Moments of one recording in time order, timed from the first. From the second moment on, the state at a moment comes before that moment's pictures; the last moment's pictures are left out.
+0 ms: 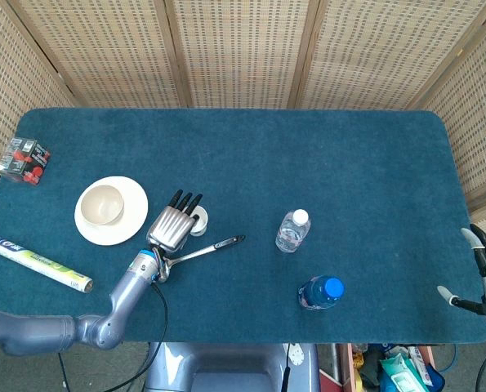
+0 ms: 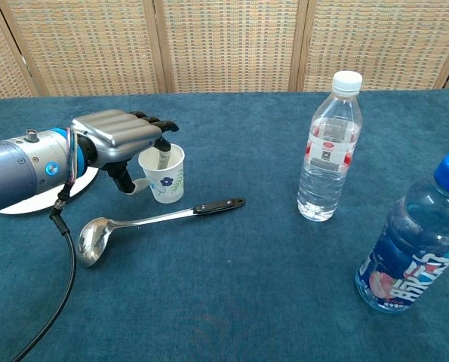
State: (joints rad) left arm -0.92 -1.62 -0.11 -1.52 0.82 1.03 0.88; right arm 0.06 -1.08 0.08 -1.48 -1.51 1.50 0.35
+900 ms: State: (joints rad) left arm -0.83 -1.44 -0.10 -1.62 0.95 1.14 0.76; right arm 0.05 -1.07 0.08 -1.49 -1.52 1.53 0.33
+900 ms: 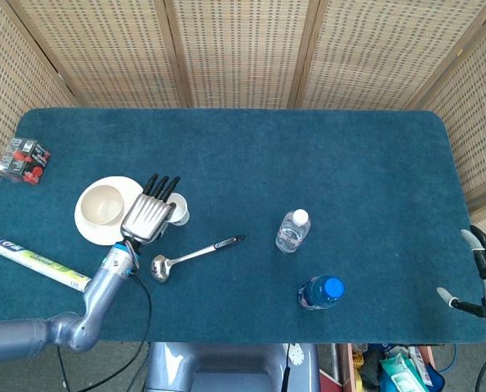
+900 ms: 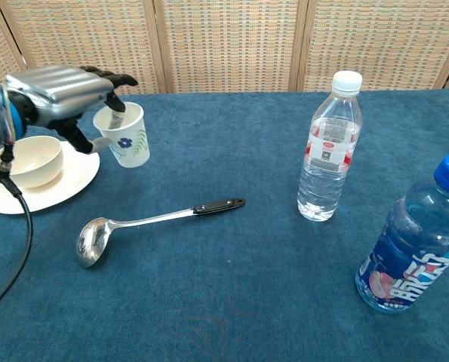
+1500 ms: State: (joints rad) left arm -0.66 -1.16 -0.07 -1.55 0.98 1.12 0.49; right arm 0.05 -1.08 0.07 -1.52 -1.53 1.53 0.28
